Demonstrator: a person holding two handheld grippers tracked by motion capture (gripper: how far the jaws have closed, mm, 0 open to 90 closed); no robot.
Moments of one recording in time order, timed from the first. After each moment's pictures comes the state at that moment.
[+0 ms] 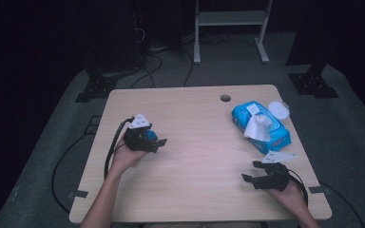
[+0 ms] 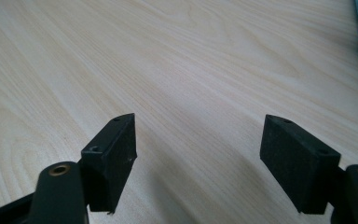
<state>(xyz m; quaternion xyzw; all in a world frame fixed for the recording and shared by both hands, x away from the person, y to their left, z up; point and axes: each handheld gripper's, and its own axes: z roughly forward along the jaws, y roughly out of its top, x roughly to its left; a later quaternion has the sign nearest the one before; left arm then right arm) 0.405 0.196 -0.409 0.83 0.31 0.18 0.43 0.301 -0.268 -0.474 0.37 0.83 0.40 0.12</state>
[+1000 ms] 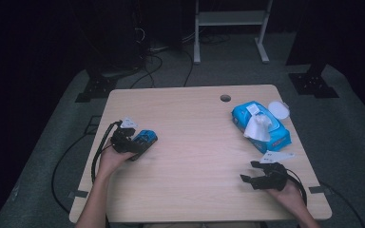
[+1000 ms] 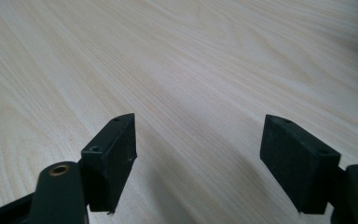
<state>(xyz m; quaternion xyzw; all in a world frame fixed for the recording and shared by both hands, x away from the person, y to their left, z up) 0.420 0.237 -0.441 0.84 0.37 0.17 0.34 0.302 -0.264 -0.474 0.36 0.83 0.40 0.12</state>
